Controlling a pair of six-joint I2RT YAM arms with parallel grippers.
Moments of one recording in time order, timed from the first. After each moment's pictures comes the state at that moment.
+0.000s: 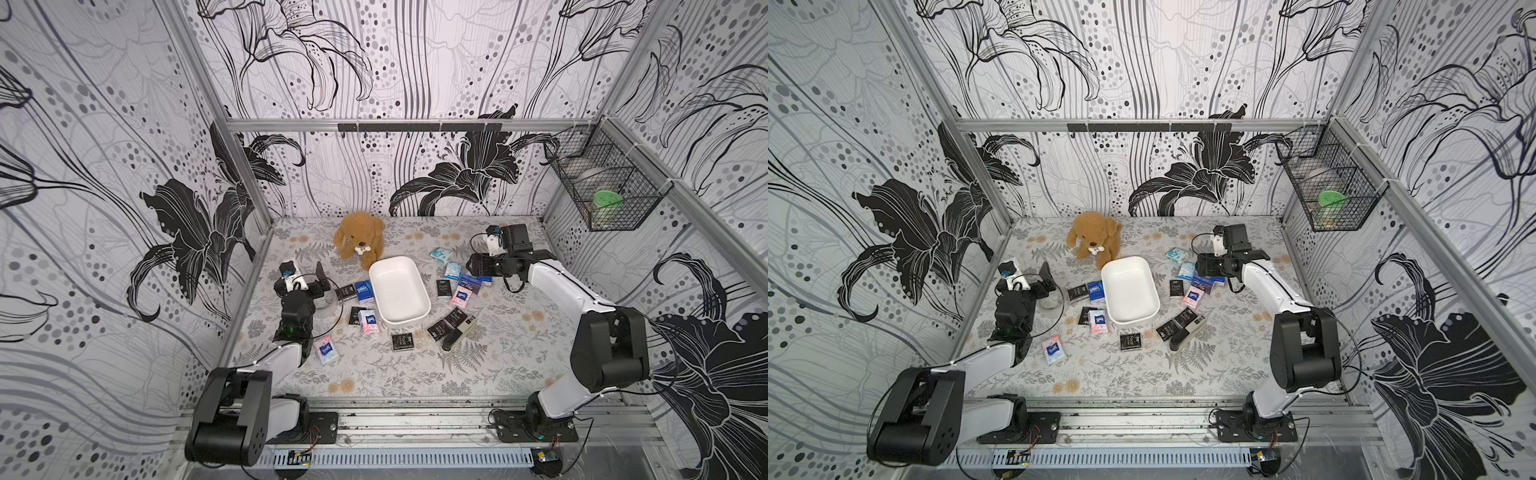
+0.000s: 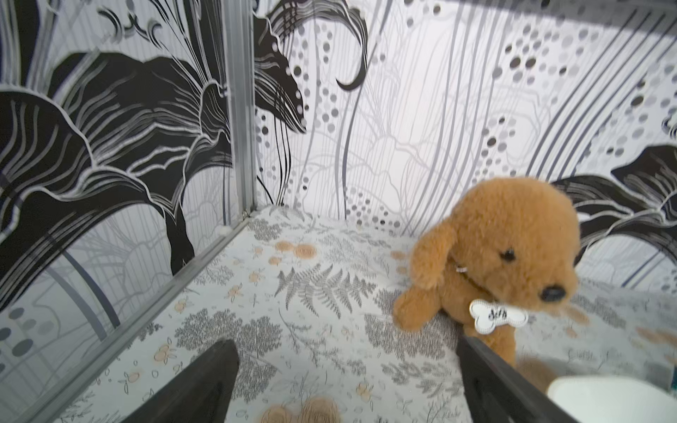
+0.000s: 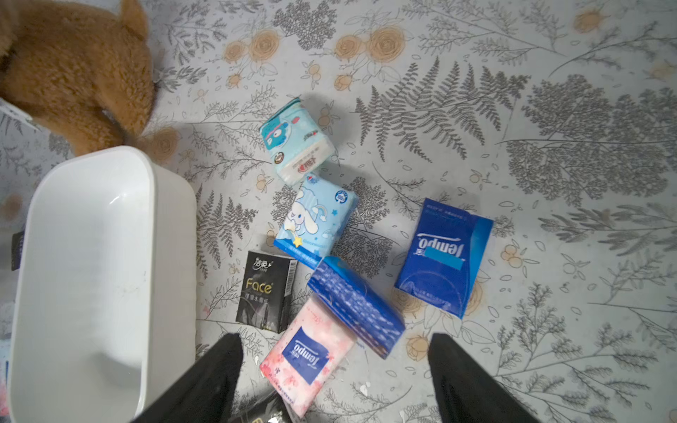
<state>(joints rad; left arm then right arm) -0.06 1.19 0.37 0.76 -0.32 -0.24 0.16 1.62 1.24 -0.53 -0.20 0.08</state>
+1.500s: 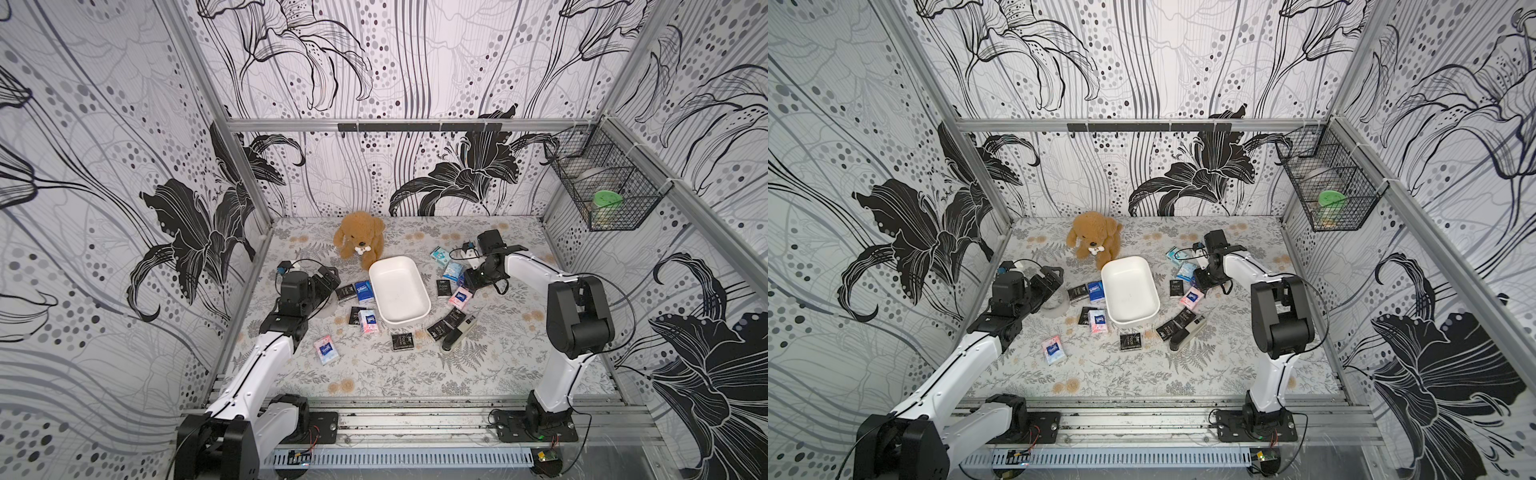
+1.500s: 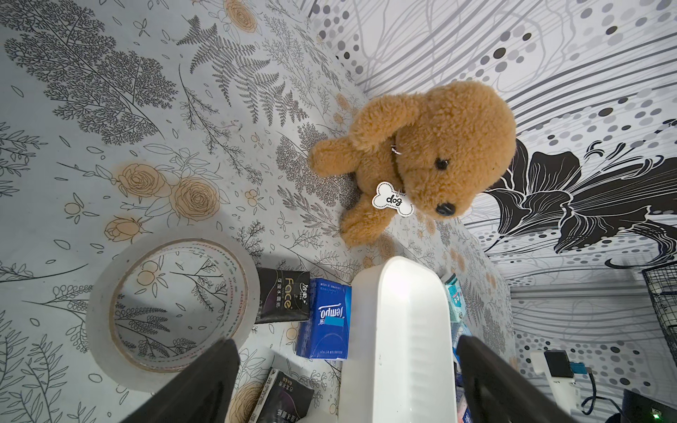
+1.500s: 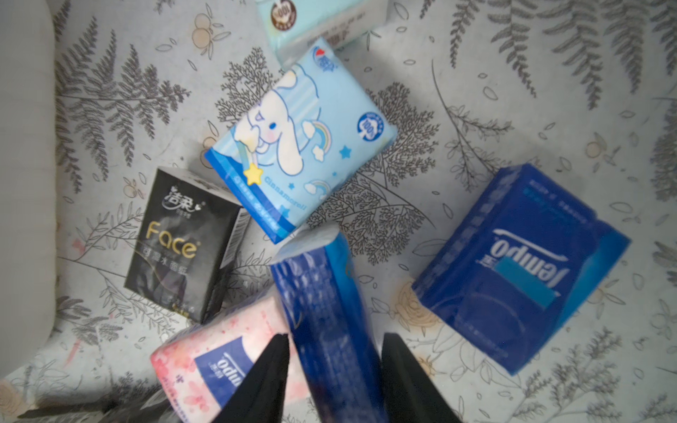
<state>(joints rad) -0.09 1.04 0.62 -0.10 0.03 -0.89 0.21 1.87 1.33 -0.65 -0.11 -0.17</state>
